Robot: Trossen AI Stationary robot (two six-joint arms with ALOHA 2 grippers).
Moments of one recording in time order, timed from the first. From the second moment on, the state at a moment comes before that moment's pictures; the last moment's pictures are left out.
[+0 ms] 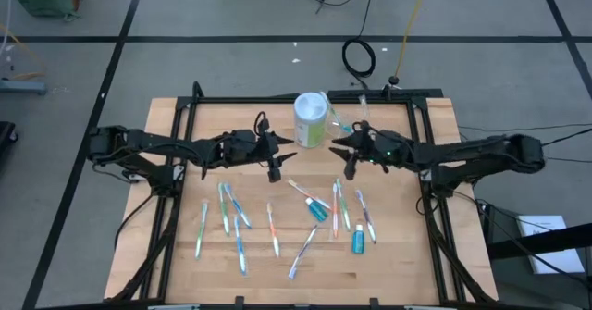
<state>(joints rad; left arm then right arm) 0.10 1.40 0.78 0.33 -0.18 0.16 -0.16 1.15 0.53 0.36 0.18 0.09</state>
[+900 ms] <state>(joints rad) 0.06 1.05 0.78 0.11 -0.48 0.20 -0.31 1.84 0.99 0.49 0.51 0.01</state>
